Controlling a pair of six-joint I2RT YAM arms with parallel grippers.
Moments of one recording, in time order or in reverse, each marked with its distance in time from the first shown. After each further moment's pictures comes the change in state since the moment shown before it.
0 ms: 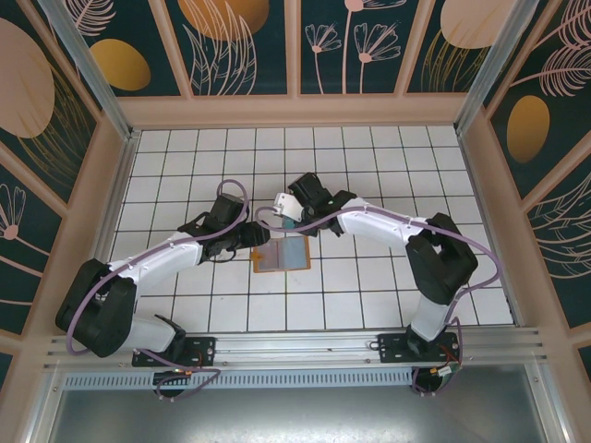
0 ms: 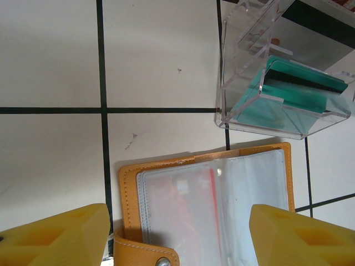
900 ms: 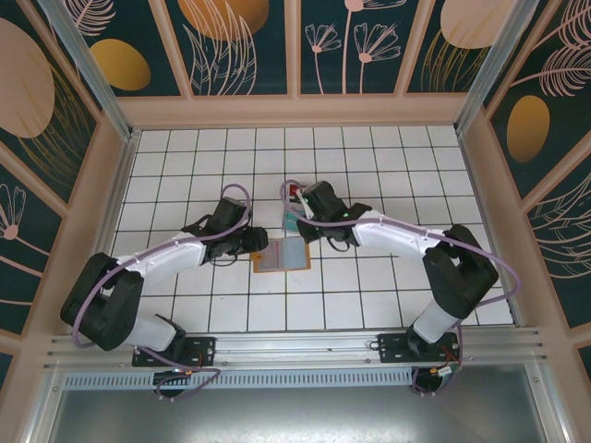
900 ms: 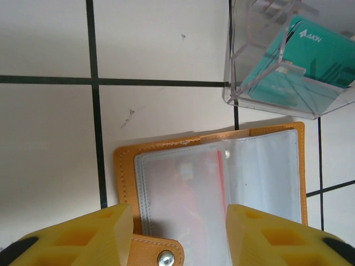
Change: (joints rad) left arm 0.000 0.048 -0.024 0.018 0.060 -0.003; right arm -0.016 -0.147 -0.225 0.146 -0.131 0.866
